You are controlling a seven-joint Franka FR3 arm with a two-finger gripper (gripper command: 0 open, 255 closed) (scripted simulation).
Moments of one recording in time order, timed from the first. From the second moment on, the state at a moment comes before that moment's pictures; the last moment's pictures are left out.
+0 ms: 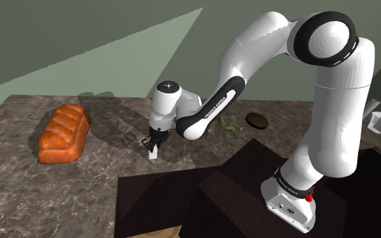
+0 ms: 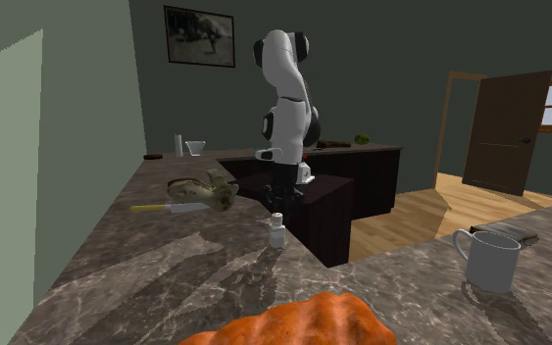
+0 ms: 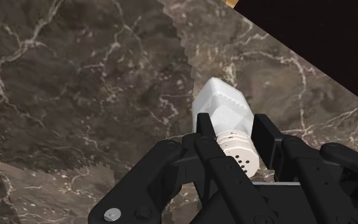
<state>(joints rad) 0.23 0.44 0.30 -2.21 -0.49 2.70 0.92</state>
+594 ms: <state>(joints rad) 0.21 0.40 0.32 -2.21 -0.46 2.67 0.90</state>
